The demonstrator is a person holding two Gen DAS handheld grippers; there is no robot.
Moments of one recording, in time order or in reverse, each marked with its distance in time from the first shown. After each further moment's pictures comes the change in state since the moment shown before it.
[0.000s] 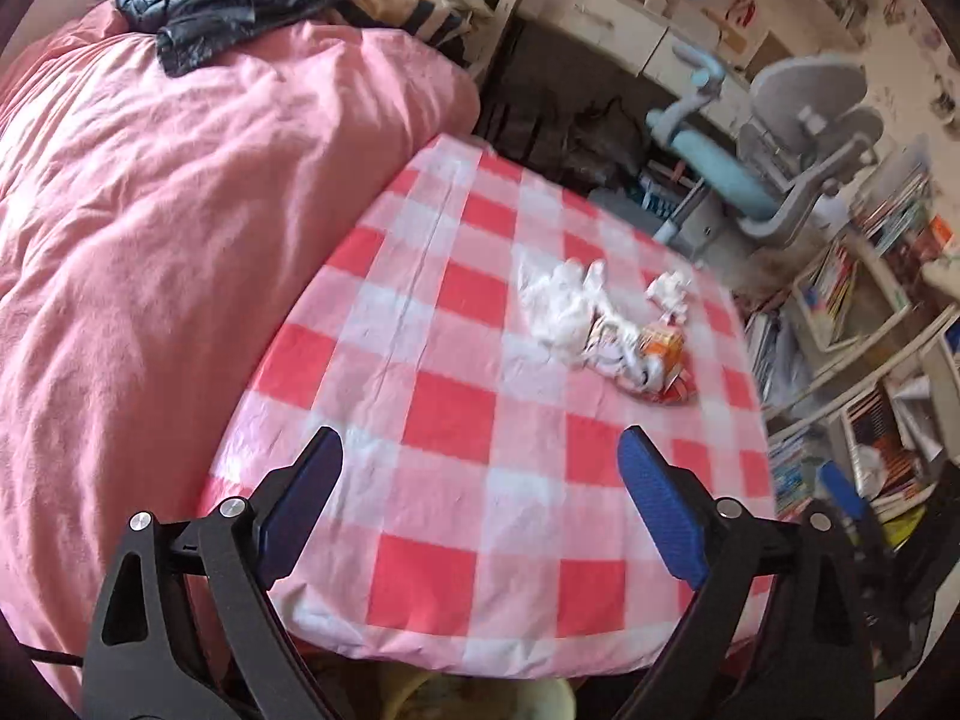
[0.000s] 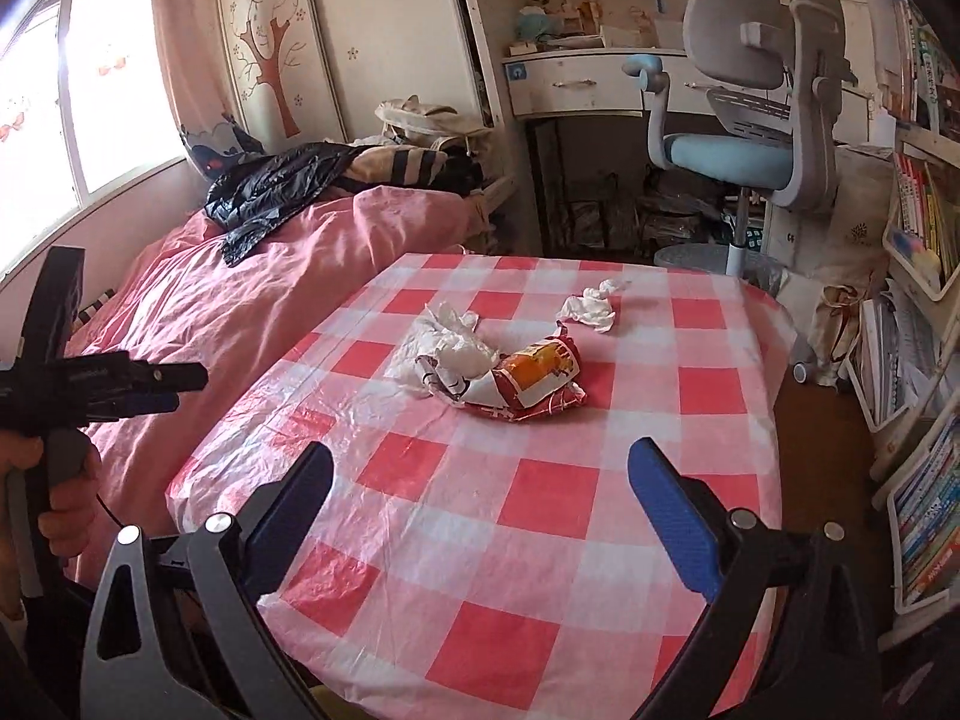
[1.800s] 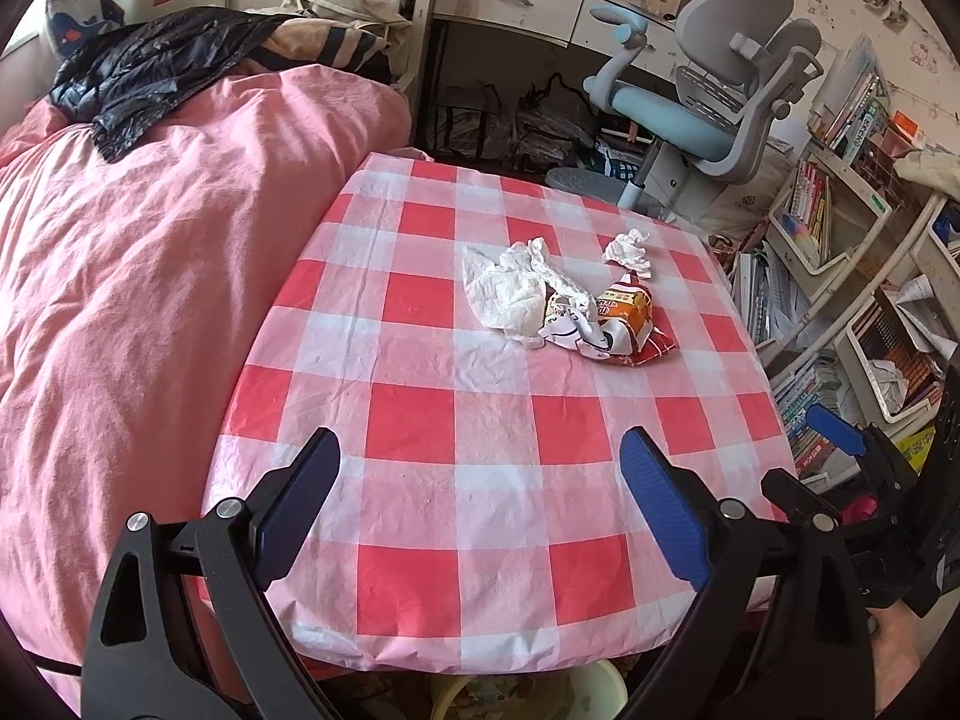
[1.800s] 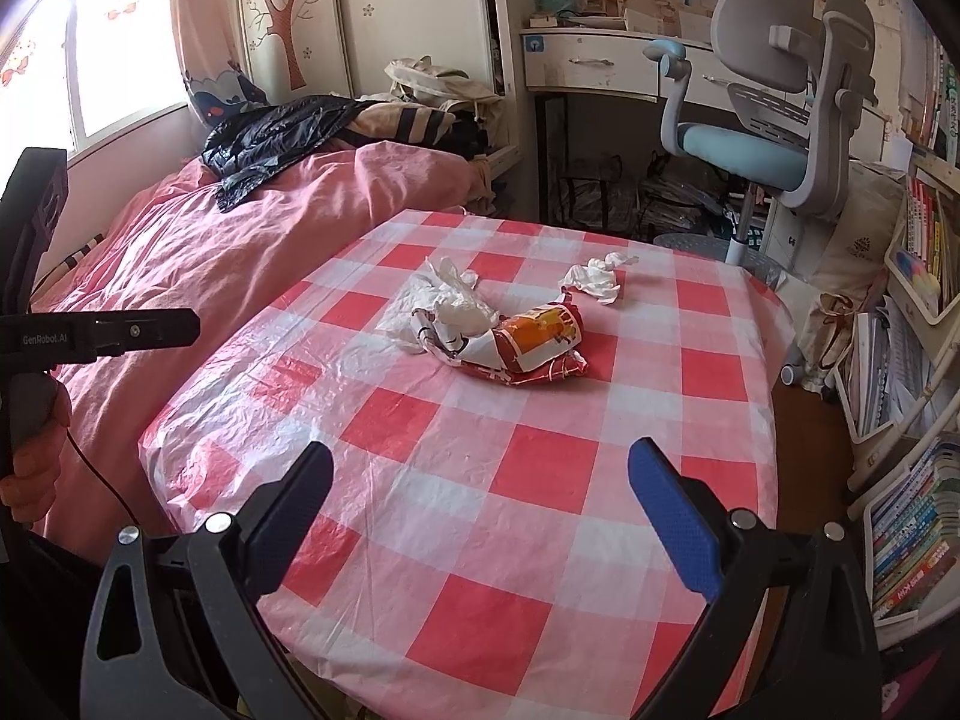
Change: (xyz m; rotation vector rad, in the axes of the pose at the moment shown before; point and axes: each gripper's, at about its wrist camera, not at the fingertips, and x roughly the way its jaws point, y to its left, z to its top) left arm 0.004 -0.040 -0.012 0.221 0.017 0.015; right arm 0.010 0.013 -0.008 -0.087 0.072 -0.050
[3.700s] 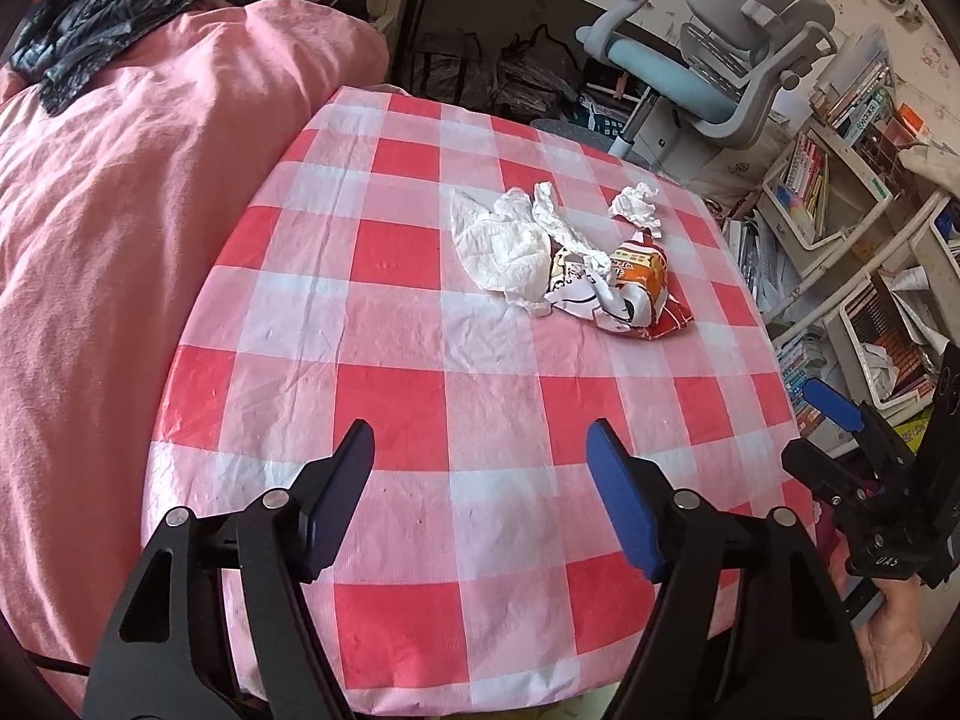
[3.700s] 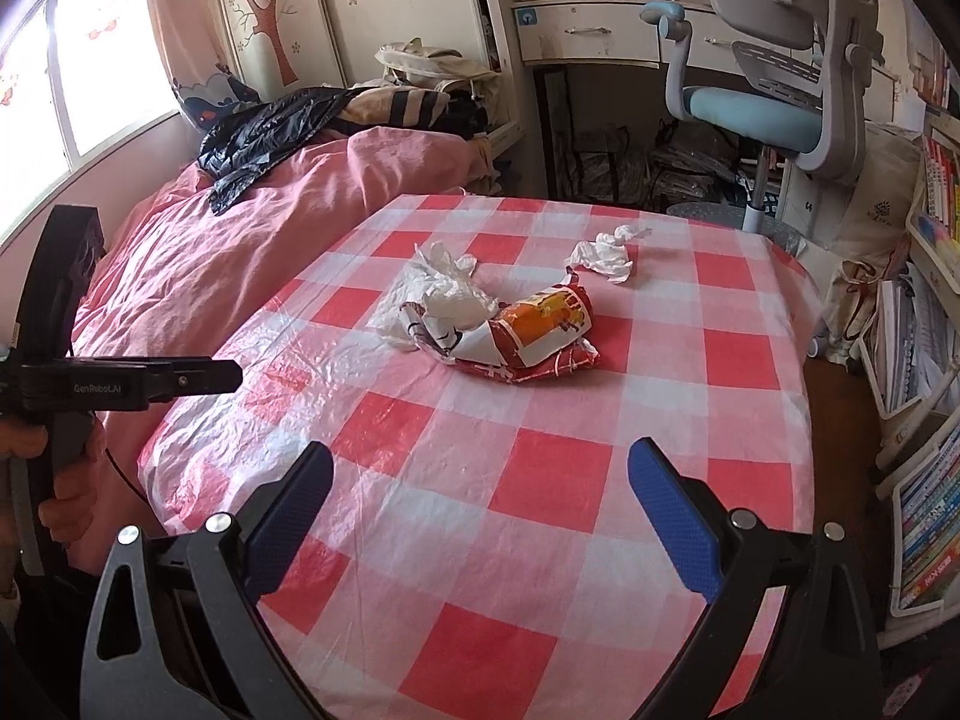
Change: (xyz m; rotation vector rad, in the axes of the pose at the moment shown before) left arm 0.067 0.019 0.008 -0.019 0.123 -0.087; right arm 0.033 -0.015 0.011 0.060 0.050 0.061
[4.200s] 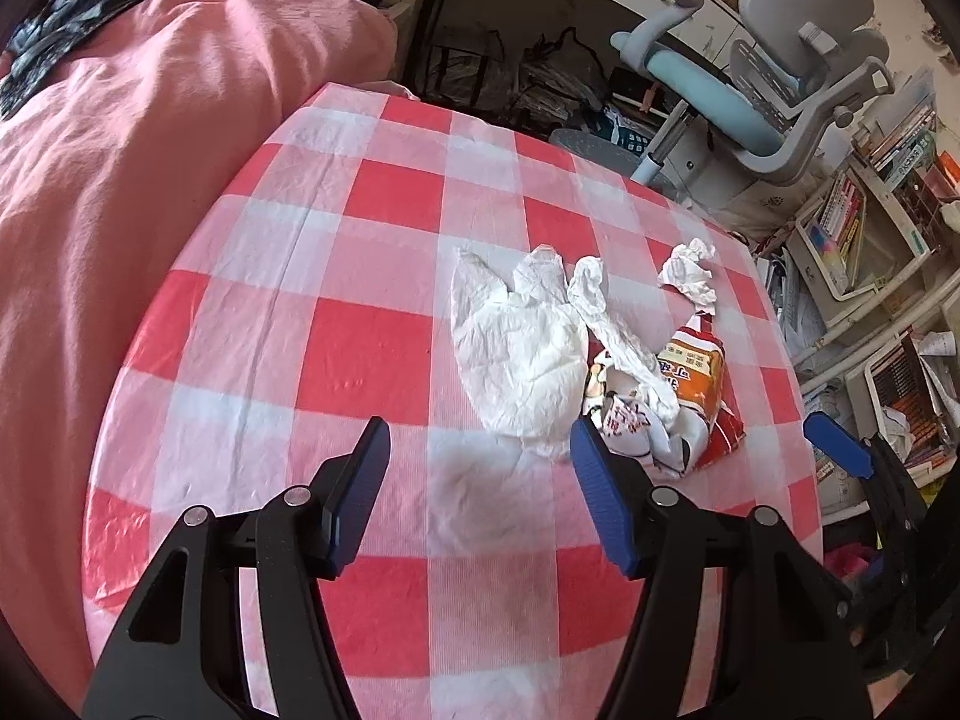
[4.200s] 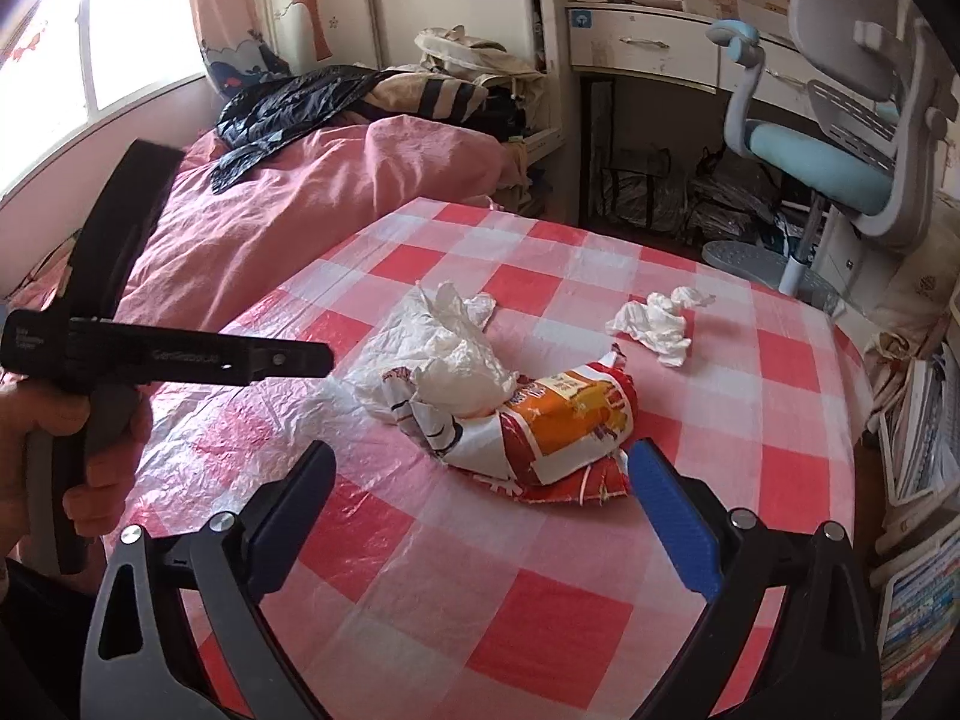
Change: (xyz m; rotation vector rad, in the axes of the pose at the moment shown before) left arm 0.085 0.000 0.073 -0.062 0.009 0.010; right arm 0.066 0.010 0.042 -0.165 0.007 0.013
